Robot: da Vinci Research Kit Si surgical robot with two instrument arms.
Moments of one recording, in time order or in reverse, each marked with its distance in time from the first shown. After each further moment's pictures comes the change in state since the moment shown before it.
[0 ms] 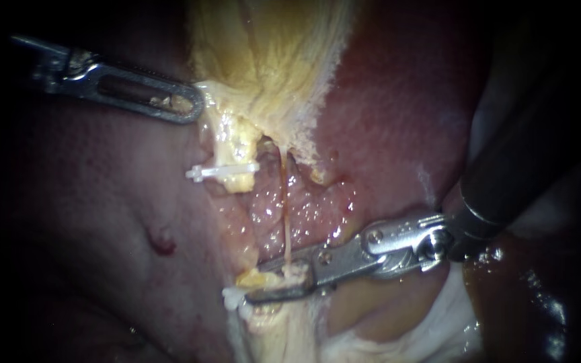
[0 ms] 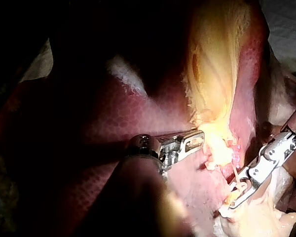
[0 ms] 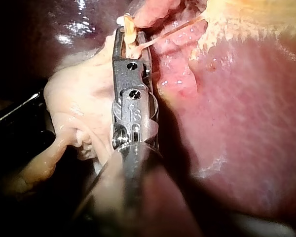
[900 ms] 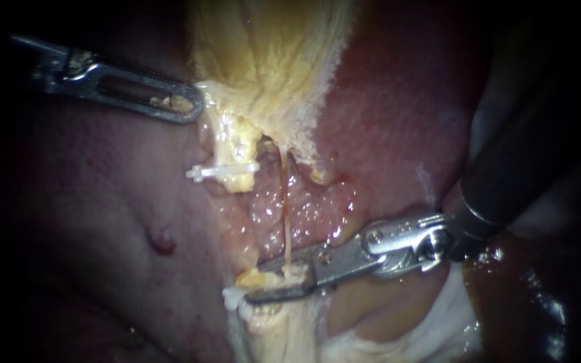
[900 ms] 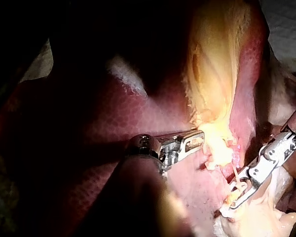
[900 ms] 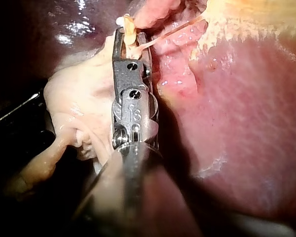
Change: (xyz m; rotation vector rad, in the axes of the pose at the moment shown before) right arm 0.000 0.000 0.000 0.000 -0.001 0.000; left arm 0.000 0.000 0.000 0.000 0.000 0.000
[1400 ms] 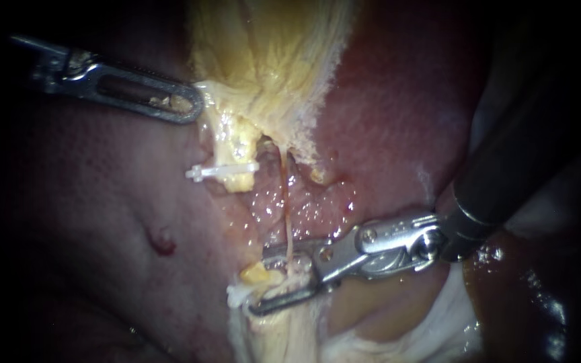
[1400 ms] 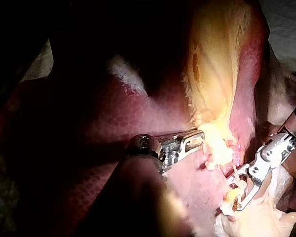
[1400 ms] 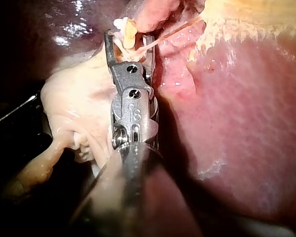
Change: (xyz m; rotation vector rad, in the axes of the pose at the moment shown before) right arm 0.000 0.001 0.001 -0.032 0.075 0.000; left arm 0.000 0.000 0.000 0.000 0.000 0.000
